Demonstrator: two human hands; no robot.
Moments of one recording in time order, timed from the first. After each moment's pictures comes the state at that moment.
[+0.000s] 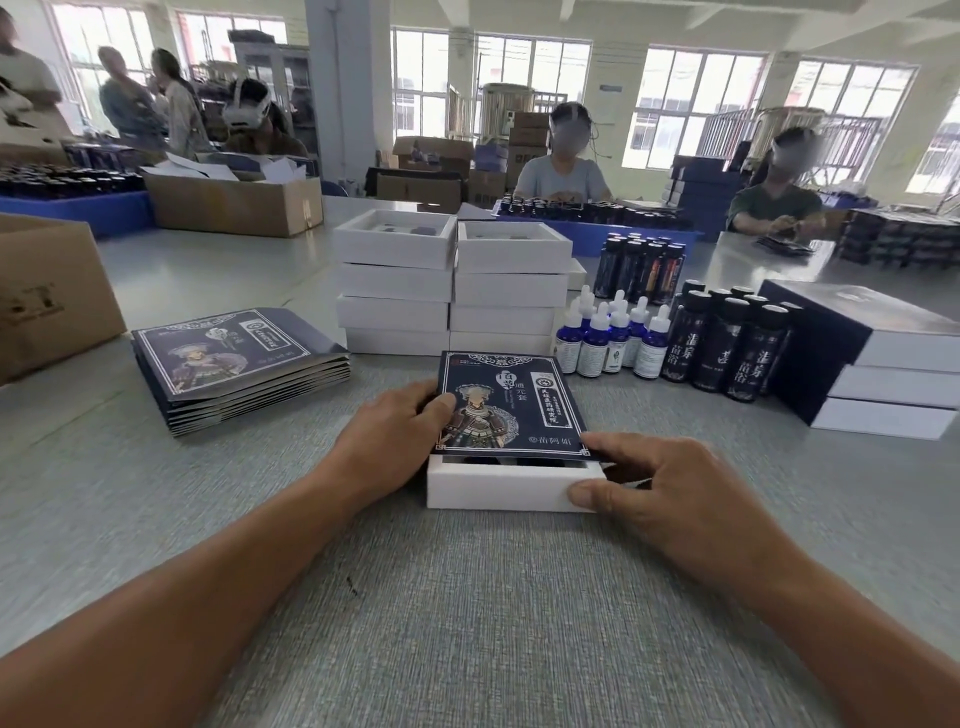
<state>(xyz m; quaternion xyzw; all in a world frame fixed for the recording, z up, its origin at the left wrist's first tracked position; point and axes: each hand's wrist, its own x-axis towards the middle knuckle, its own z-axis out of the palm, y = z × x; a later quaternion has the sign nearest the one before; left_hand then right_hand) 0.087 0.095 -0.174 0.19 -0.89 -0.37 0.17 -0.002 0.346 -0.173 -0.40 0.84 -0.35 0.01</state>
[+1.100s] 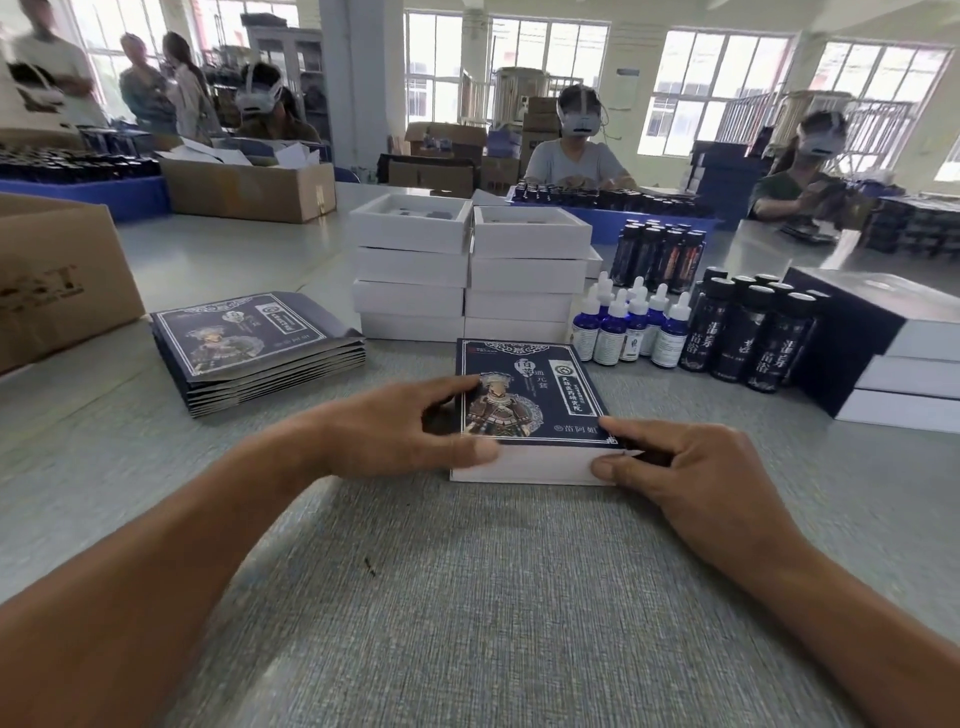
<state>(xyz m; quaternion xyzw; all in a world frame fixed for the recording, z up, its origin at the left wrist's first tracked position) 0.108 0.069 -0.159 0.03 -0.95 -0.32 -0.01 -0.011 0.342 -0.187 -0.37 0.82 -0.42 -0.06</state>
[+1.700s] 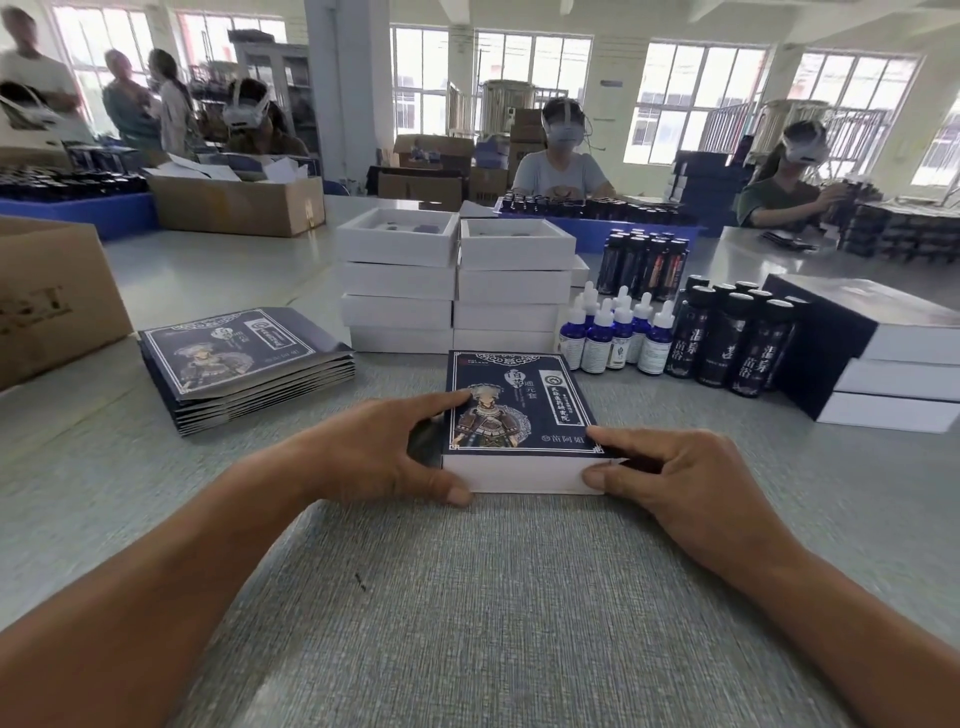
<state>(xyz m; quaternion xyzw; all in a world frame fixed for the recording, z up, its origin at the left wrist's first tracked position) 0.107 0.064 -0.167 0.04 -0.95 -0.30 0.01 -0.013 0.345 -0.183 -0.37 0.82 -0.43 -0.03</state>
